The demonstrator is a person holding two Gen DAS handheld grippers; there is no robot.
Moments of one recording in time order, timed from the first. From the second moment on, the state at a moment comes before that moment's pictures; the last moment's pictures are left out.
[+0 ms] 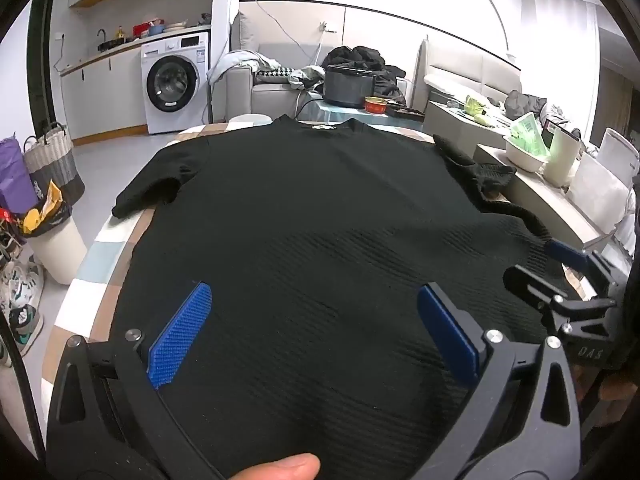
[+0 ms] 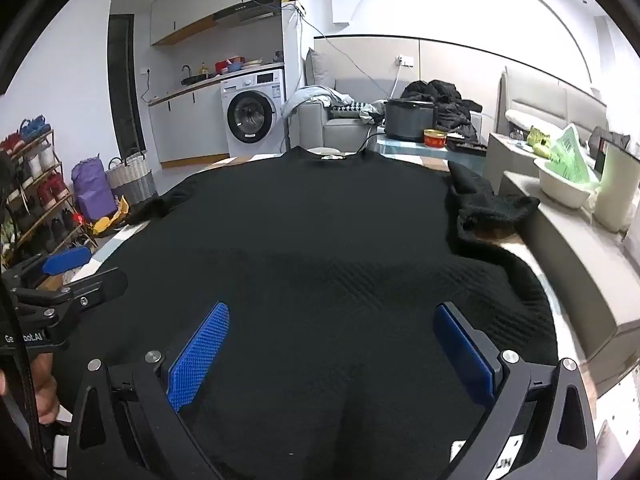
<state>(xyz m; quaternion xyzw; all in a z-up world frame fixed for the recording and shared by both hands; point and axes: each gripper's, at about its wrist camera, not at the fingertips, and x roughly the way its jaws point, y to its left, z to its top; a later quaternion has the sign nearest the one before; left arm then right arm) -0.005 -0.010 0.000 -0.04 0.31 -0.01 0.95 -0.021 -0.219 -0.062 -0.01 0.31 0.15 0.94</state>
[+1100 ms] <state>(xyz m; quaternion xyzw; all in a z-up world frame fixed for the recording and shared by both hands) -0.011 0.012 0.003 -0.03 0.31 0.03 0.95 -0.017 -0.238 -0.069 0.01 0.32 0.16 0.93</state>
